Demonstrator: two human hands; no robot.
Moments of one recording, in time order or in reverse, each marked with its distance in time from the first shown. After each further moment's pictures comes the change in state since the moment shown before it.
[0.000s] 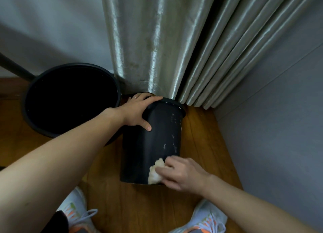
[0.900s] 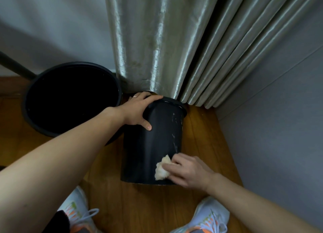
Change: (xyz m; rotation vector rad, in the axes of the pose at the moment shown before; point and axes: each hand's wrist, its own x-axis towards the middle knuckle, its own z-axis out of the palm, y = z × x) left_hand -0.005 0.000 -0.004 -0.026 -0.012 -0.005; right_hand -0.010 0.015 0.005 0.027 0.048 0.015
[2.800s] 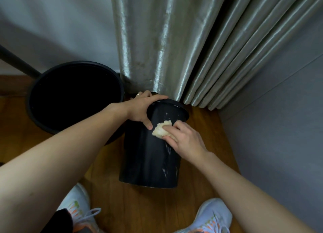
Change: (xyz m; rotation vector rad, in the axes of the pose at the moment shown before) left_hand 0.001 0.008 -0.016 -0.064 -0.085 -0.034; right_hand 0.069 0.022 -0.018 -0.055 0.196 0.370
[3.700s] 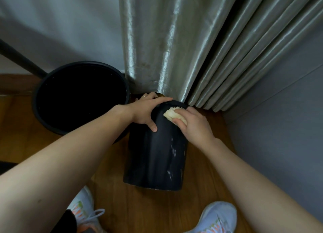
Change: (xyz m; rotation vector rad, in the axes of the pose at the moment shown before) left_hand 0.000 -0.005 0.003 0.008 -0.008 0.002; right_hand 0.042 0.019 -0.009 0.045 -0.059 0.292
